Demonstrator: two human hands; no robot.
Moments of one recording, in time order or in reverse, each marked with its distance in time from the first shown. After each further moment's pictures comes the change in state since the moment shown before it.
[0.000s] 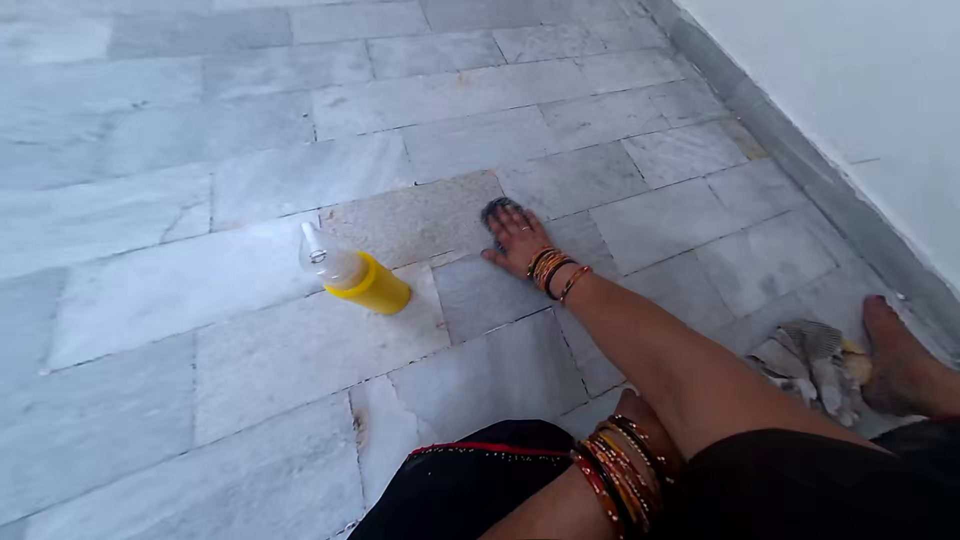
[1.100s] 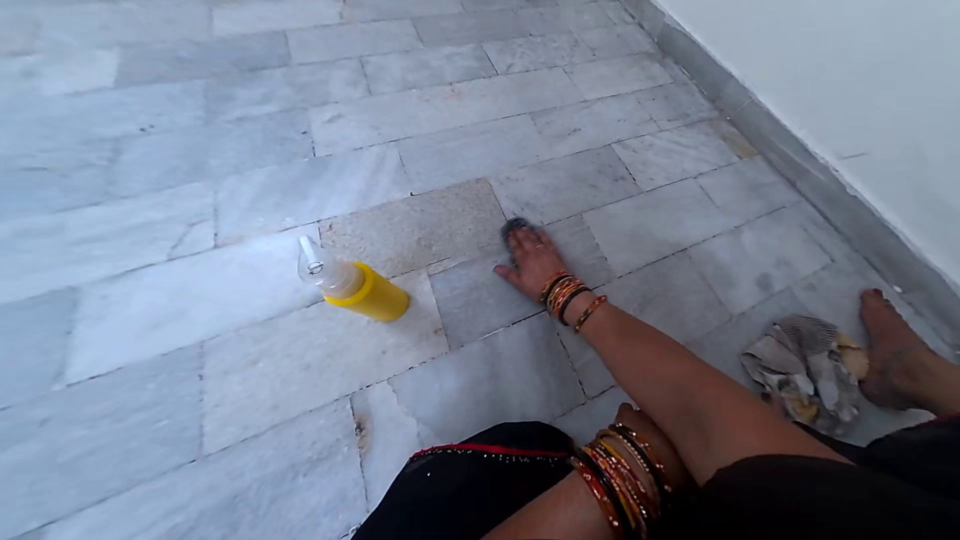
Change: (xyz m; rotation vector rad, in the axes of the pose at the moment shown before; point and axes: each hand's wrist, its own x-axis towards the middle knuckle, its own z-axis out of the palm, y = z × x) left_hand 0.024 0.071 -0.032 0.167 -0.617 -0.428; right_hand -0.044 0.003 0.003 0.023 0.072 0.051
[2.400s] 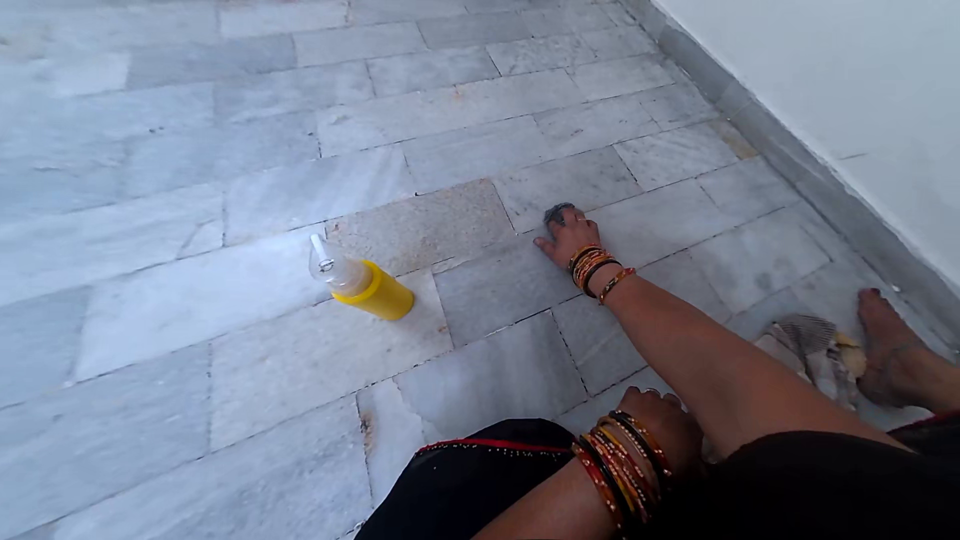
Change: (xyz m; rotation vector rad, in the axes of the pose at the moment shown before) left_hand 0.010 -0.008 -0.007 0.074 0.127 0.175; right_hand 0.006 0.042 -0.045 -0.073 -0.081 0.326
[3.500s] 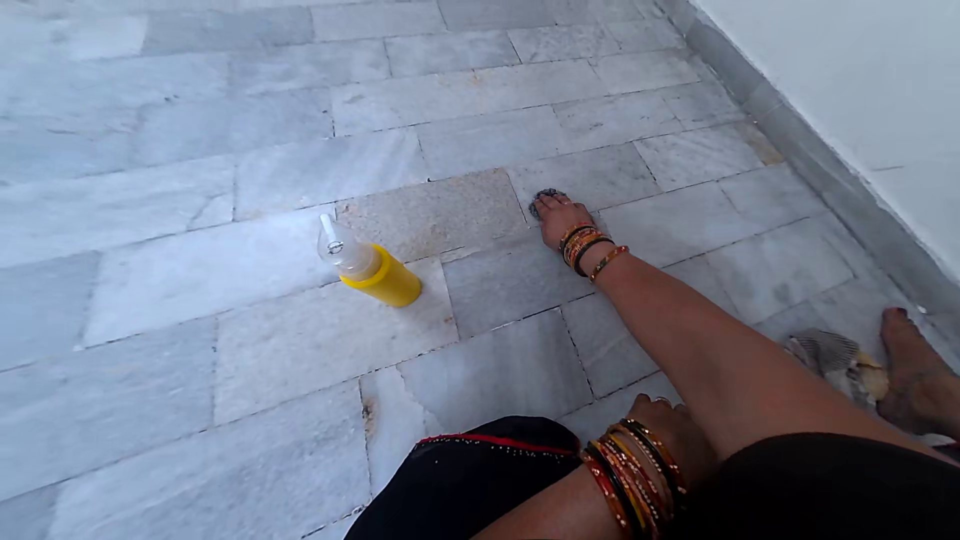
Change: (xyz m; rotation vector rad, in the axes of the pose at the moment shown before) left_hand -0.004 -0.002 -0.006 -0.042 -0.047 0.005; right_hand 0.036 -0.032 -0.011 -0.070 -0.089 -0.158
